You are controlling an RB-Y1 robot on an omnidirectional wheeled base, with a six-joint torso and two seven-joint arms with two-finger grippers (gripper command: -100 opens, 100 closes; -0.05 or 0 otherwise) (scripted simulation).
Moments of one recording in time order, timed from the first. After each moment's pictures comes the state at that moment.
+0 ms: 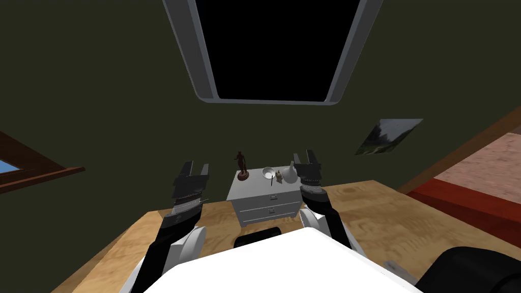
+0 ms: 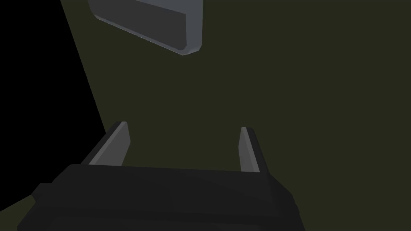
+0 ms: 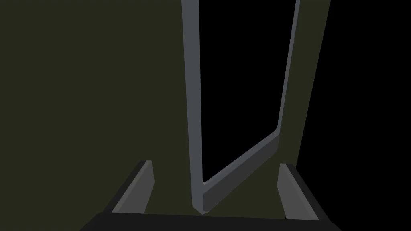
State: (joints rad) left arm 0.49 0.00 -0.03 -2.30 -0.05 -0.47 0.16; right arm 0.54 -0.04 0.05 -2.37 -0.03 -0.58 -0.06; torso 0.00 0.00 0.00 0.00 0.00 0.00
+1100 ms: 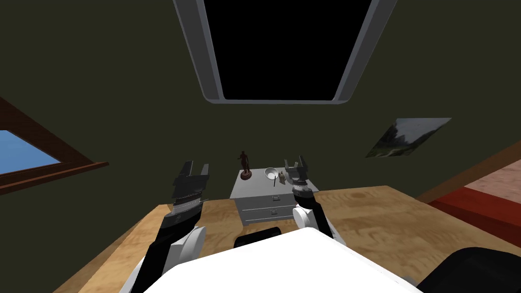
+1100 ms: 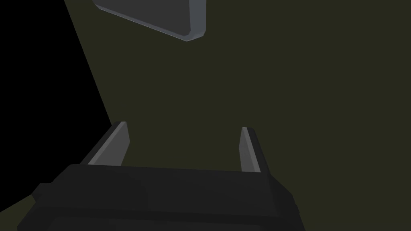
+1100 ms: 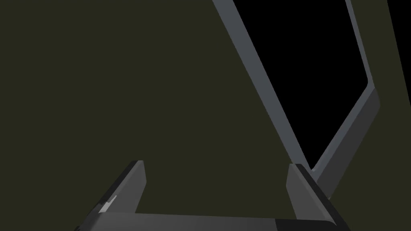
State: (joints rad) left arm 0.49 0.00 -0.03 -2.30 -0.05 -0.47 0.16; right arm 0.45 -0.12 0.11 -2.13 -0.22 -0.62 -0.33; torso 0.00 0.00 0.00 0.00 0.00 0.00
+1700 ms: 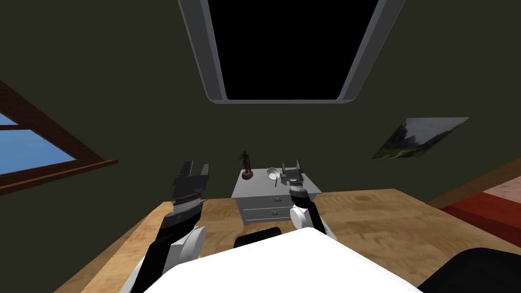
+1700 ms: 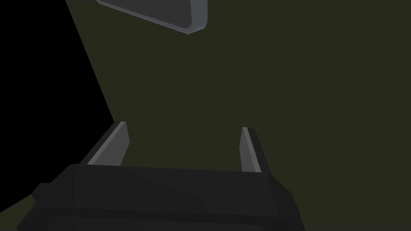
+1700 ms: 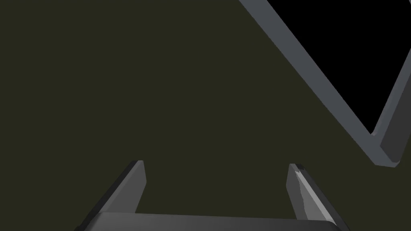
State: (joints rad) left arm 0.49 0.00 -0.03 -2.30 -0.05 -0.47 0.16; right arm 0.41 -0.14 0.14 -2.01 -0.32 -0.65 -0.48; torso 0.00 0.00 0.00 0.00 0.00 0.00
